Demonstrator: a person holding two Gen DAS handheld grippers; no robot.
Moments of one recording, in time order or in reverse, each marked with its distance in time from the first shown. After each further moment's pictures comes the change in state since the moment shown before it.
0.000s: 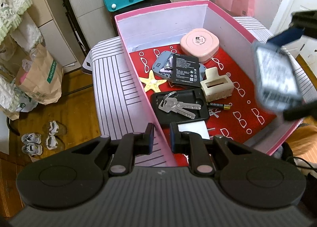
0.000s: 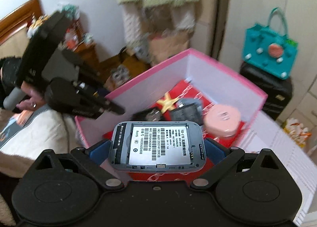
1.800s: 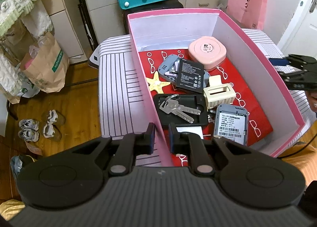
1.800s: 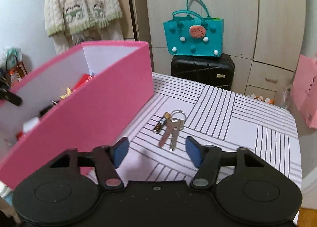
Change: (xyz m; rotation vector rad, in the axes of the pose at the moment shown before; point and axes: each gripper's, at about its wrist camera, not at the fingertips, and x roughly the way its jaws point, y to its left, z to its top) left arm -0.005 0.003 -0.002 -0.117 -0.016 0.015; right arm 0.023 -0.128 -0.128 0.264 -0.231 -0.262
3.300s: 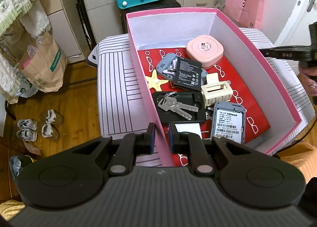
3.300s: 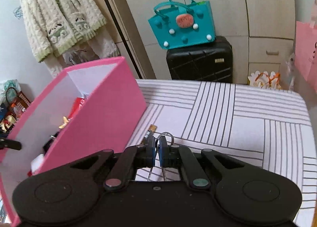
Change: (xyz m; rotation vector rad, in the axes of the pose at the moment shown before) left arm -0.004 -0.001 -0.002 0.005 0.002 -0.014; right arm 0.012 -0.032 0.031 0.227 0.029 0.078
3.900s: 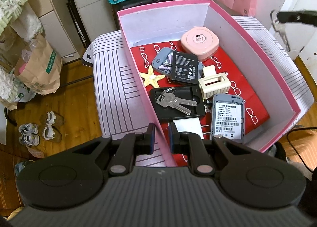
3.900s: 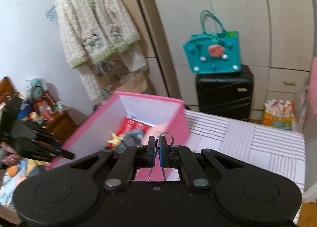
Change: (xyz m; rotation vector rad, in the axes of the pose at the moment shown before) left arm 0.002 -0.001 0.010 0.073 0.066 -0.014; right arm -0.082 0.070 0.044 -0.111 -0.059 0.121
